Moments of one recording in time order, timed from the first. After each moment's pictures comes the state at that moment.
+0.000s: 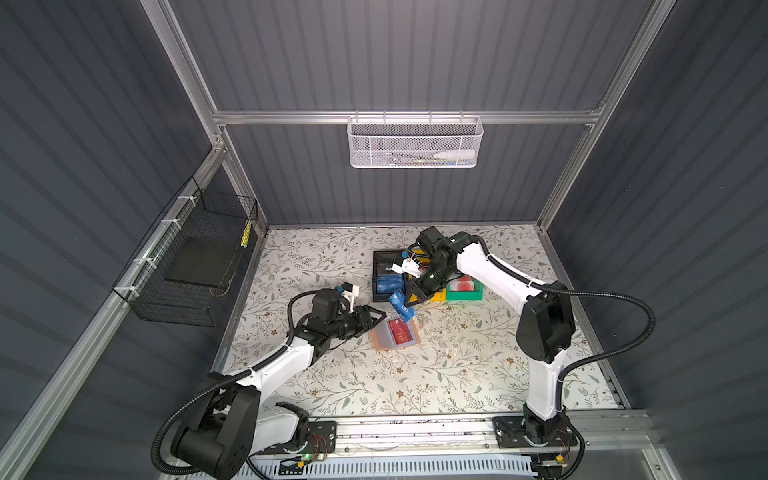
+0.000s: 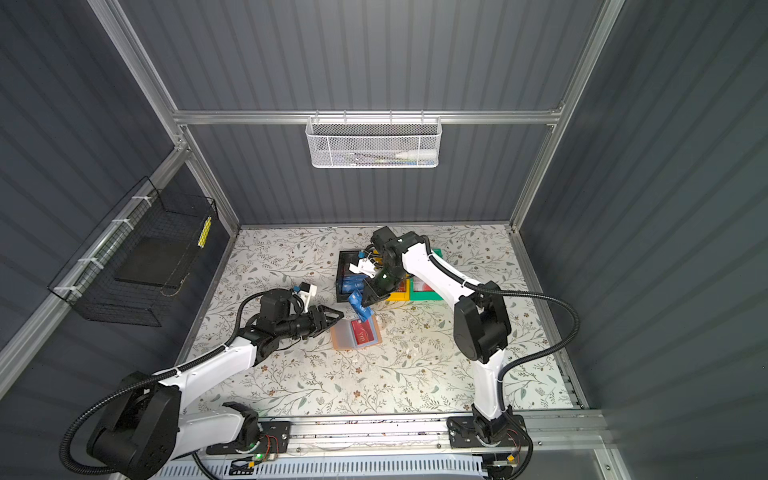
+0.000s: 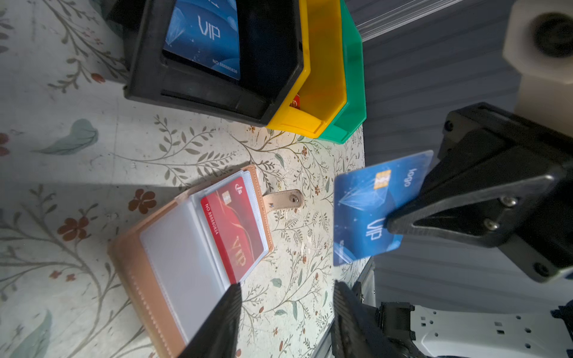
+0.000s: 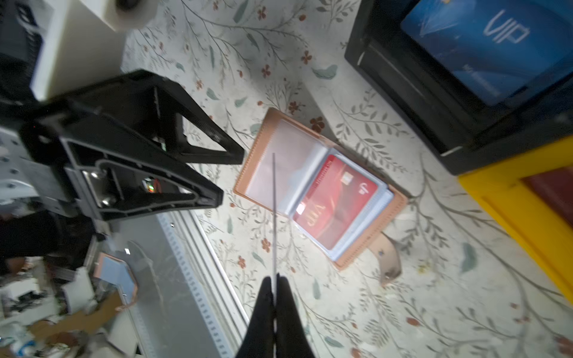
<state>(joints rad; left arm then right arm) -0.42 1.24 0.52 0.12 0.61 -0.84 0.61 2.01 1.85 -1.23 -0.56 -0.18</state>
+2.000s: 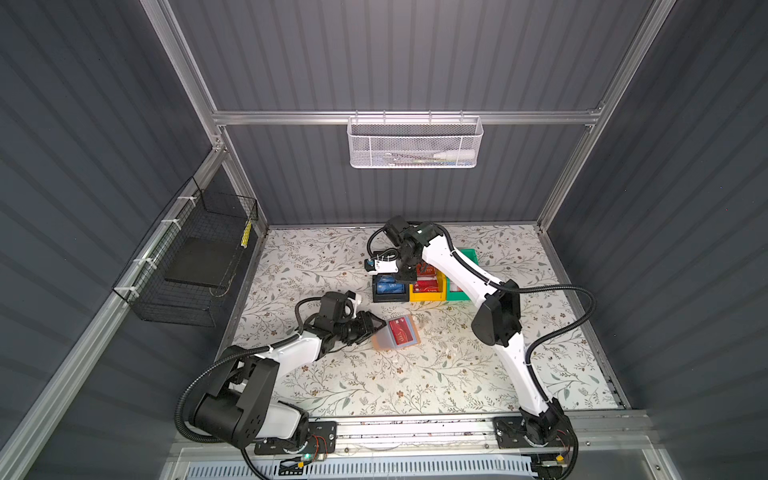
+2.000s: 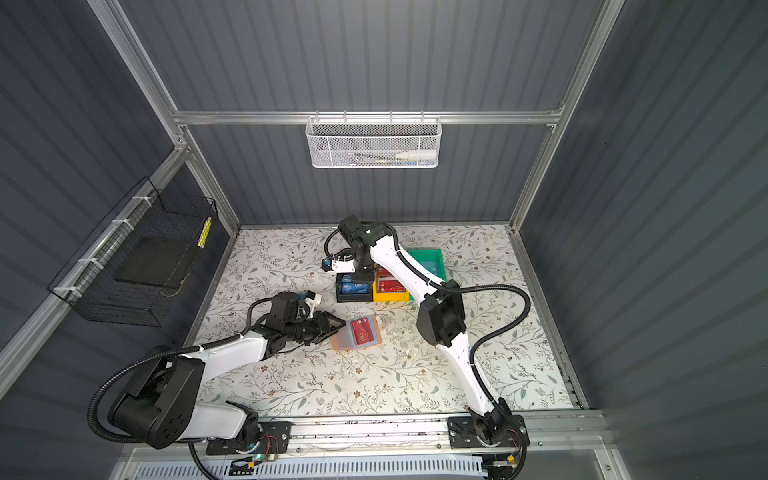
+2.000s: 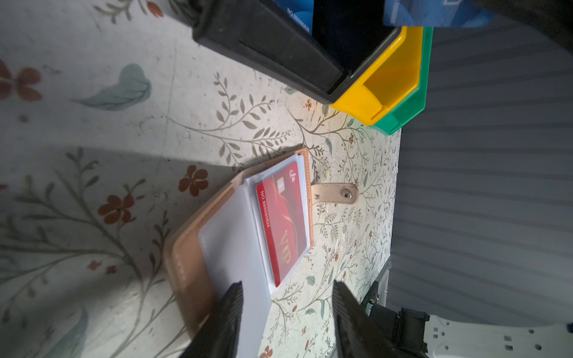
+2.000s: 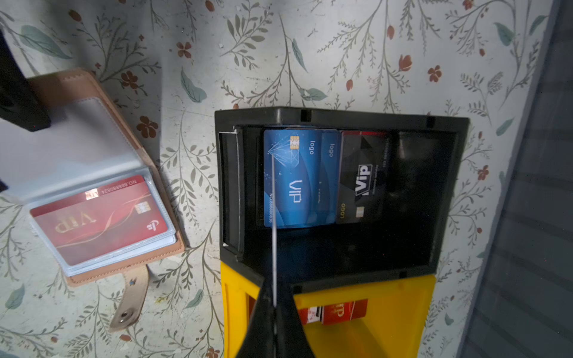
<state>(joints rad) -0.42 1.40 0.52 0.12 0.61 -0.84 0.70 2.41 2.44 -1.28 -0.06 -0.94</state>
